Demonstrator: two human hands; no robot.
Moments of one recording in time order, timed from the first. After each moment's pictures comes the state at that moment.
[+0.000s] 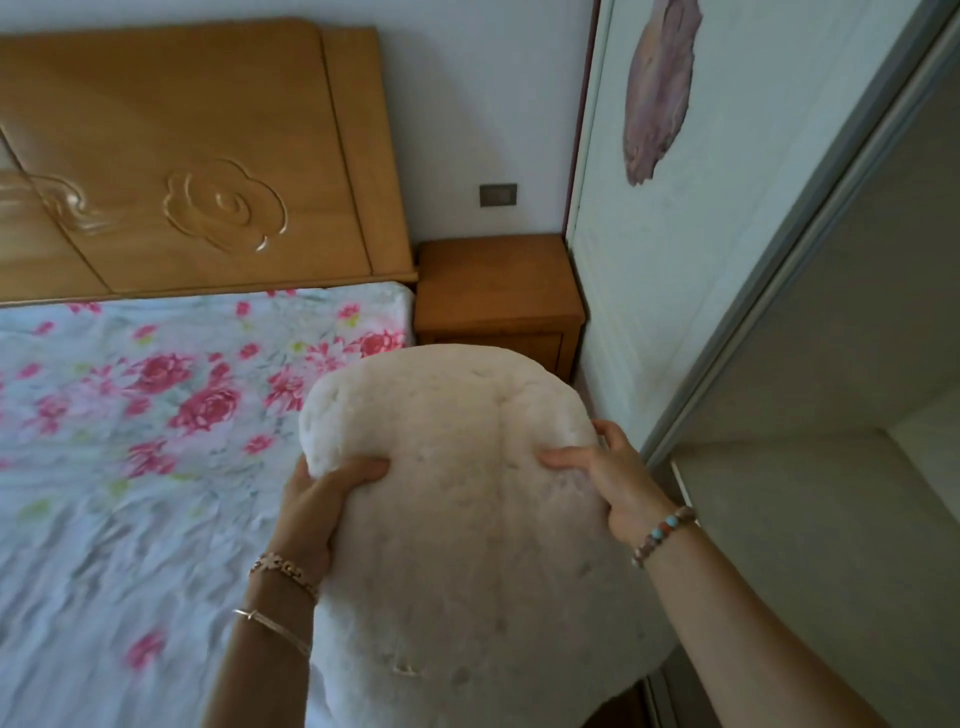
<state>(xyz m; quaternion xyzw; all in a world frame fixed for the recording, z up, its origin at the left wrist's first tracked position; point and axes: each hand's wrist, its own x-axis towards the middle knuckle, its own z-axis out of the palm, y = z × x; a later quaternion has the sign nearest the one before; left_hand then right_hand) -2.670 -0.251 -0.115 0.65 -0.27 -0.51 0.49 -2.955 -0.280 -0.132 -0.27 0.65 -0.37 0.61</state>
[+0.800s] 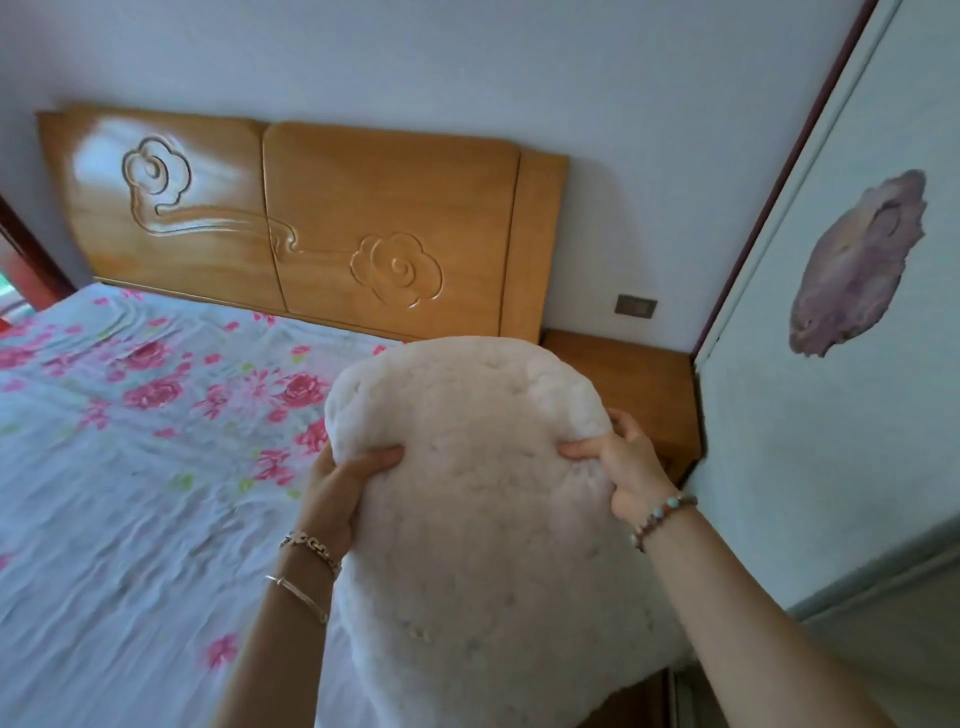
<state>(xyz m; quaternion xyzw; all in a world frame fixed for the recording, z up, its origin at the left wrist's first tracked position) -2.562 -0.312 -0.035 0.60 -0.18 -0.45 0.64 -2.828 -0.427 -0.022 -0.37 0.55 -0.39 0.64</state>
